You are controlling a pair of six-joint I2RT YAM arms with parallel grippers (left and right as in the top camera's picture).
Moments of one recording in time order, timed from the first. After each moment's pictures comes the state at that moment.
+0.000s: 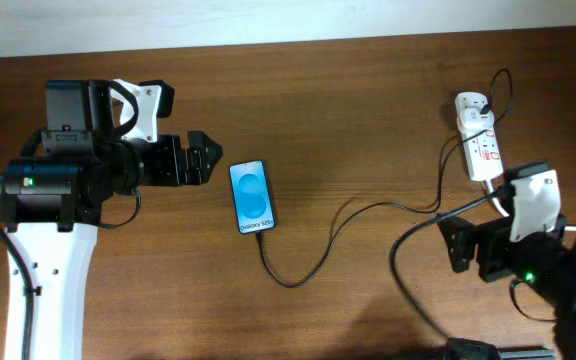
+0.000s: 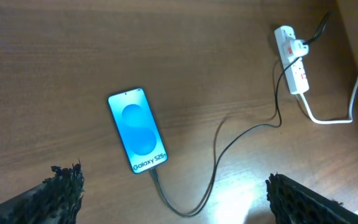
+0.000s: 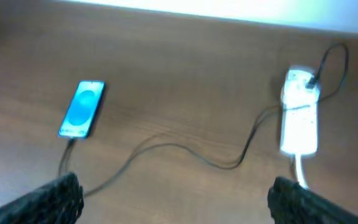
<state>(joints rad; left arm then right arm) -0.06 1.38 1.62 -1.18 0.44 -0.07 -0.21 0.75 1.23 -1.13 -0.42 -0.25</state>
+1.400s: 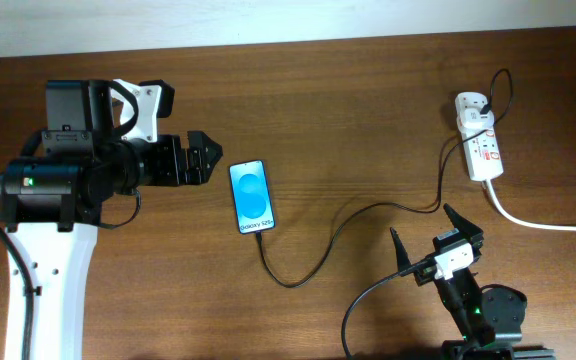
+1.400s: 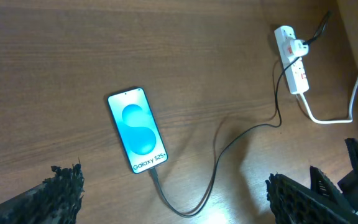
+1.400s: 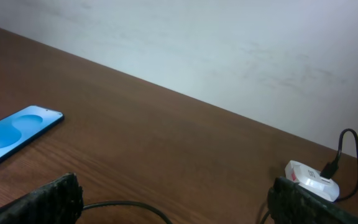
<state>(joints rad) -0.06 1.38 1.62 -1.18 0.44 -0.07 -0.06 0.02 0.02 -0.05 -0.36 -0.25</state>
